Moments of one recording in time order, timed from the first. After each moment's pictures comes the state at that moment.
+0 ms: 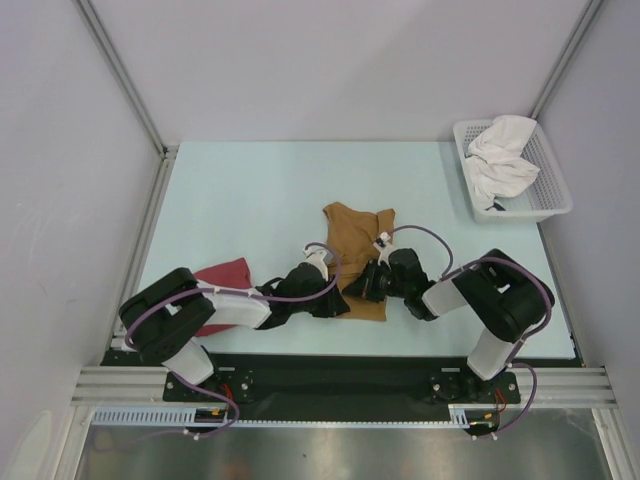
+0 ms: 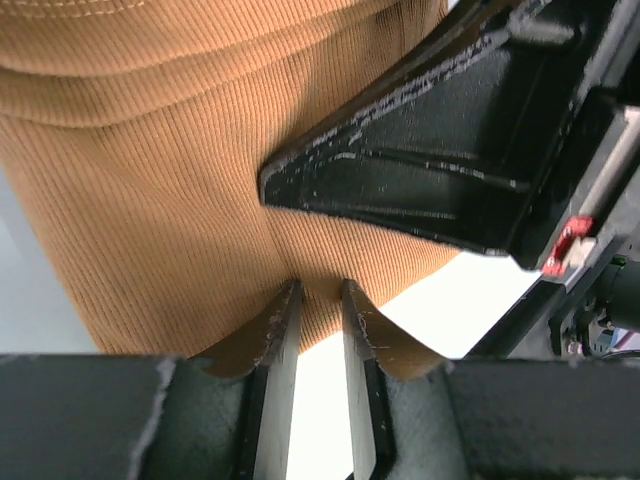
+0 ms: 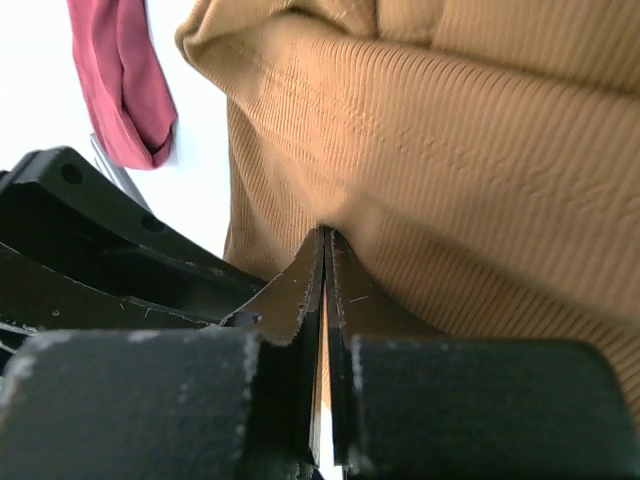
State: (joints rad) left arm -0.92 1.57 0.54 0.37 0.09 -0.82; right arm 0.63 1.70 0.44 0.73 -0.39 0.89
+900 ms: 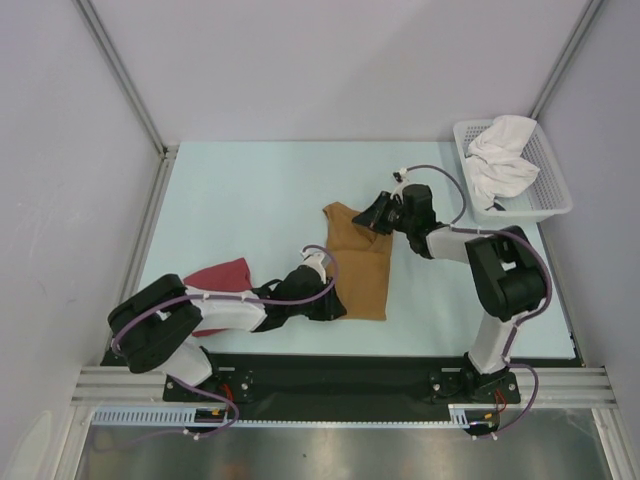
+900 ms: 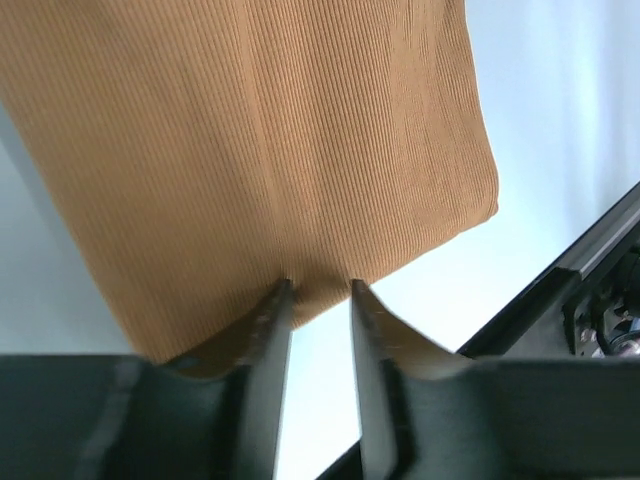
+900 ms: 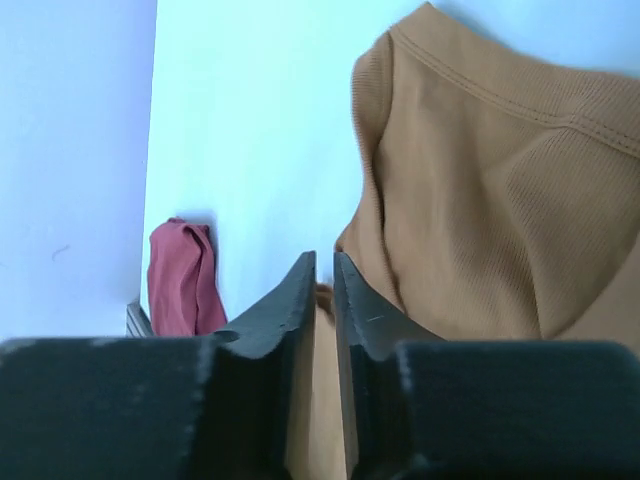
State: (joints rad) left arm -0.94 1.51 0.52 0.28 0.05 -0.82; right arm 0.36 1.84 0.94 0.49 -0.45 0.80
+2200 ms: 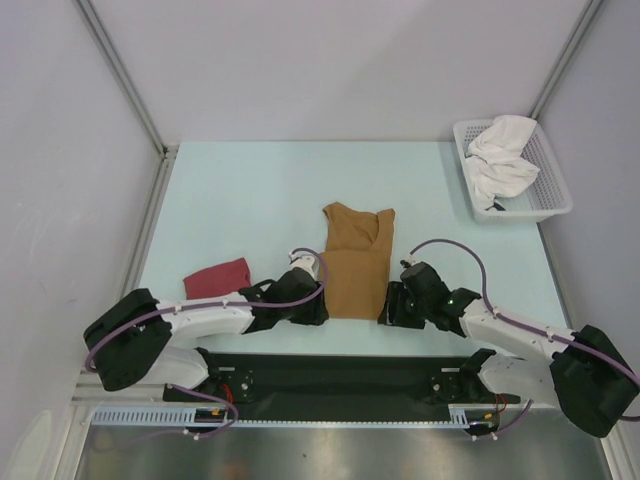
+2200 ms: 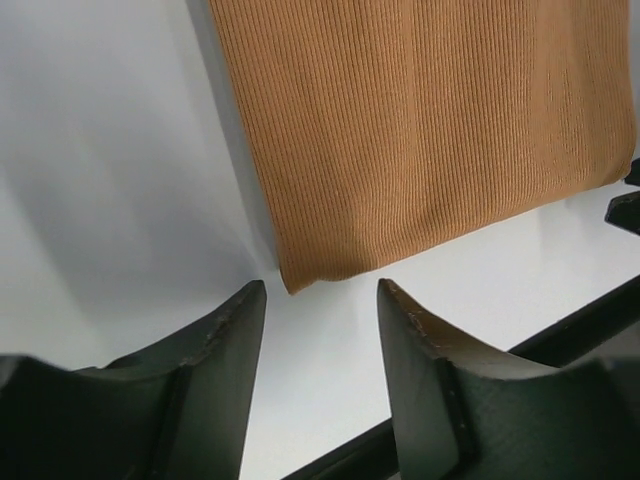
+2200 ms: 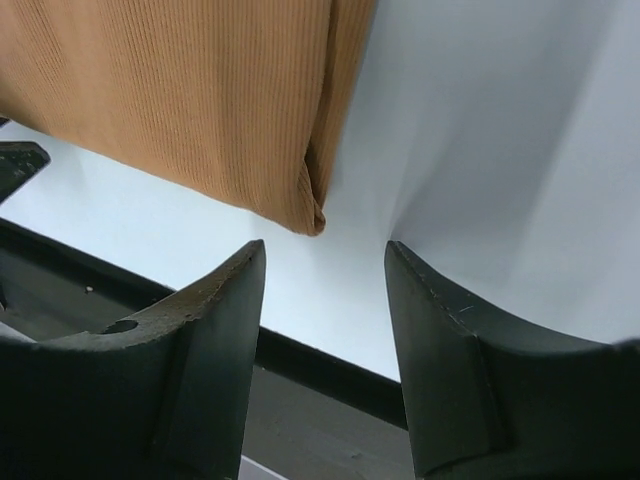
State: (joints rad) left arm -0.95 1.34 0.53 -0.07 -0.09 -0.74; right arm 0.71 1.07 0.43 -0.32 -0.08 0.76
